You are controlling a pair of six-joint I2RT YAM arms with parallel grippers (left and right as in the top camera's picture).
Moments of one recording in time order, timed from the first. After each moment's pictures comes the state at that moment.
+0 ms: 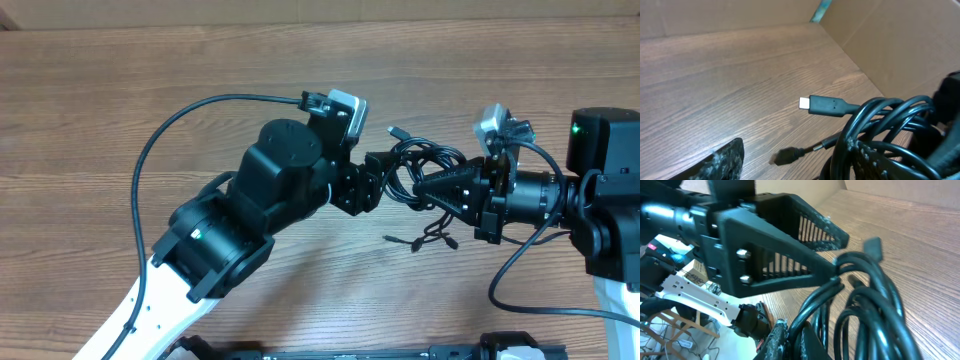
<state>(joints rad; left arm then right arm) -0.75 1.24 1.40 -0.60 0.13 -0.42 0.04 1.10 1.42 -1.17 -1.13 -0.31</state>
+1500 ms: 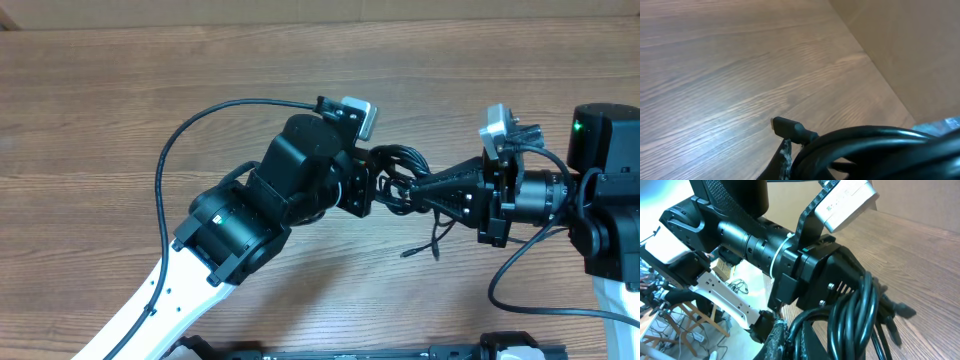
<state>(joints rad) -0.75 1.29 1.41 -0.67 0.16 -0.47 0.04 1.10 1.41 -1.11 -1.29 -0.35</state>
